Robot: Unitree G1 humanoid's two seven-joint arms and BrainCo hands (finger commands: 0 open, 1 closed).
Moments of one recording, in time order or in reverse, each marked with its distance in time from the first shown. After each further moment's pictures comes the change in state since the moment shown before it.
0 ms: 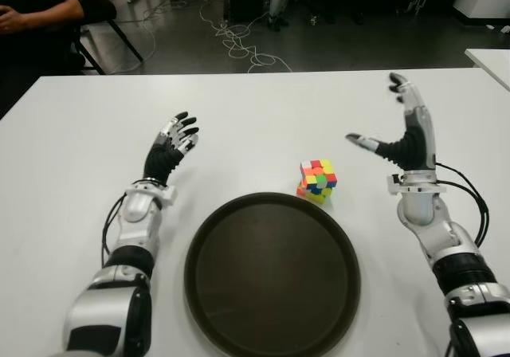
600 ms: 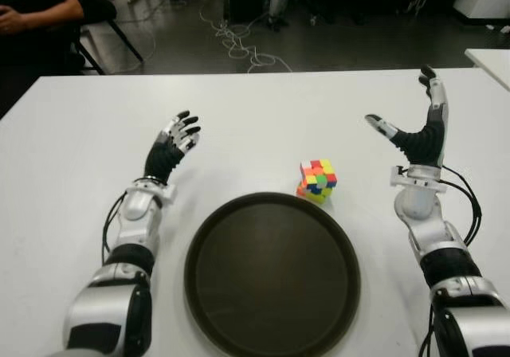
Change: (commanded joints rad) left arm -0.003 -0.002 0.006 0.001 -0.001 0.013 -0.011; right arm -0.024 0.099 -0.105 0.044 0.115 -0.069 -0.123
